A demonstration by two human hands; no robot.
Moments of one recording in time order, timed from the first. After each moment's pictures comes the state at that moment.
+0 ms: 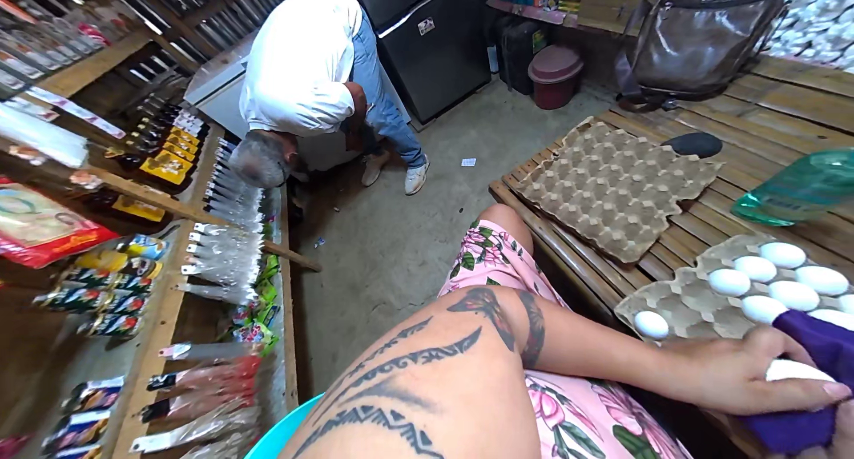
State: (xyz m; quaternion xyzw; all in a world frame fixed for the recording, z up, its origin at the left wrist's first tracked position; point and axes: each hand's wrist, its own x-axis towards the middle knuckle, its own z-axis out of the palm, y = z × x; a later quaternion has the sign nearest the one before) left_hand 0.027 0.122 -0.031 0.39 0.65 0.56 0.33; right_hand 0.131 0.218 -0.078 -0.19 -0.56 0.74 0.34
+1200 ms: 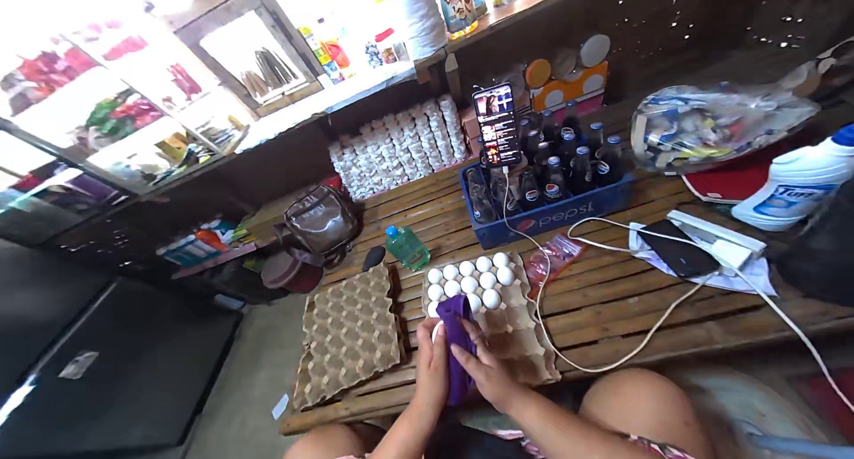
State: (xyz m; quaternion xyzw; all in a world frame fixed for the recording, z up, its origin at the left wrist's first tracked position) left_hand 0.018 0.161 -0.060 0.42 0.65 0.59 0.24; right_hand 0.135 0.220 -0.073 -0.19 -0.53 0.77 0.31
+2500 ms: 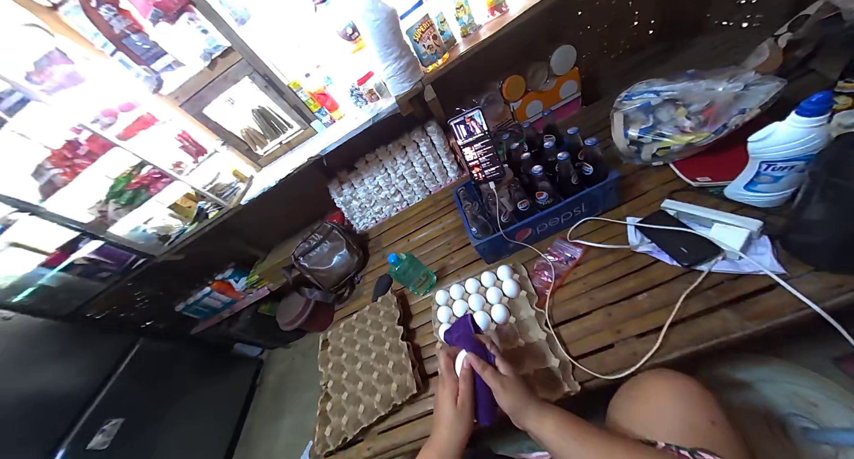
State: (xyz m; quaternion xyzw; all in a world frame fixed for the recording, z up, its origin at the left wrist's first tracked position) left_hand 0.023 0.154 -0.057 0.52 0.71 0.44 0.20; right_hand 0.137 0.225 -0.073 -0.23 -0.46 0.79 0.33
